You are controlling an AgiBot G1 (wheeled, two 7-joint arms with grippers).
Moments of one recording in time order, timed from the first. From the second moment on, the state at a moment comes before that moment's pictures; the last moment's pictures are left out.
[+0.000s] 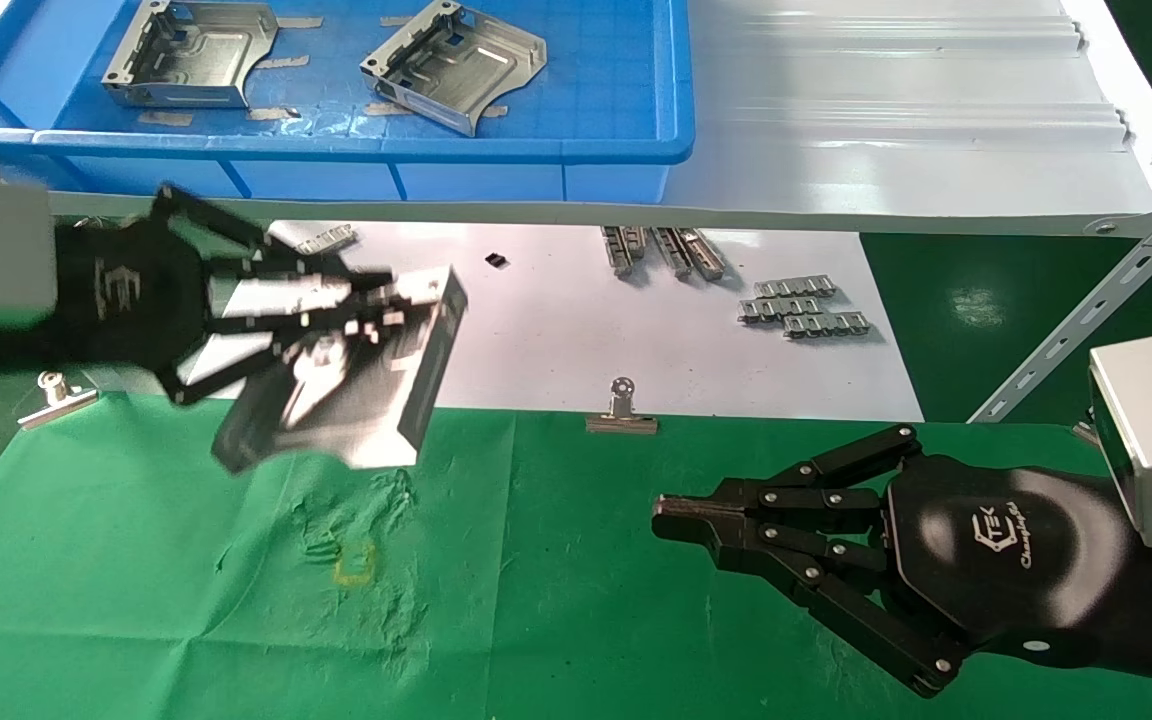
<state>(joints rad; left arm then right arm) -1.71 0.75 0.65 -0.66 0.96 1.60 0.49 1.10 -0.56 -0.41 1.25 -0.64 -1.44 0.11</state>
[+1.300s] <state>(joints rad) -1.34 0.73 0.83 -0.74 0.99 1.17 0.83 1.10 -0.56 -0.41 1.25 -0.64 -1.44 0.11</state>
